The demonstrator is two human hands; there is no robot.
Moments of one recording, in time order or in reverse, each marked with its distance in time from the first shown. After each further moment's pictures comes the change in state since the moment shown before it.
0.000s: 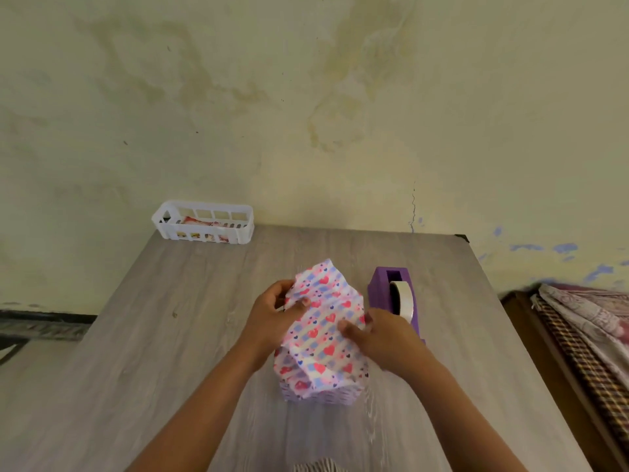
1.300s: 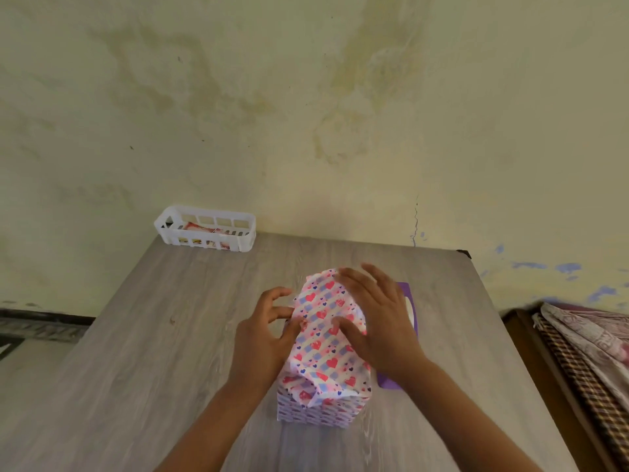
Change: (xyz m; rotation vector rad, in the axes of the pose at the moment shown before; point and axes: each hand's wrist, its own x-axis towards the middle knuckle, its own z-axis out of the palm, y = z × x) left_hand -0.031 0.012 0.000 0.399 0.277 0.390; right_hand 0.023 -0.004 -0.008 -0.177 0.566 -0.724
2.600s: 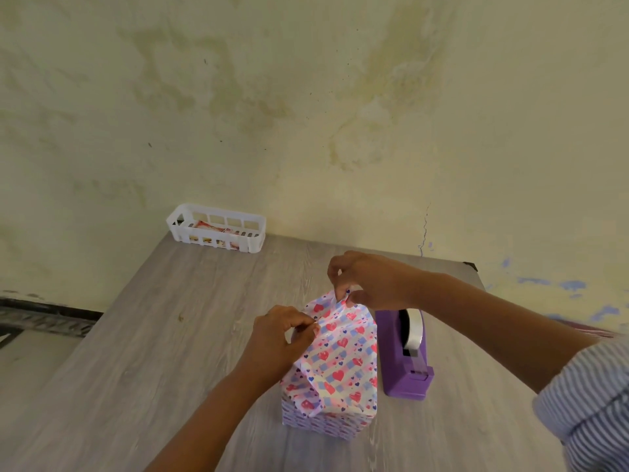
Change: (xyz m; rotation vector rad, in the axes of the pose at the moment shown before) left_hand 0.008 -0.015 -0.005 0.085 -0.205 0.088; right_hand 0.101 -0.008 -0.040 -0.135 -0.756 -0.381
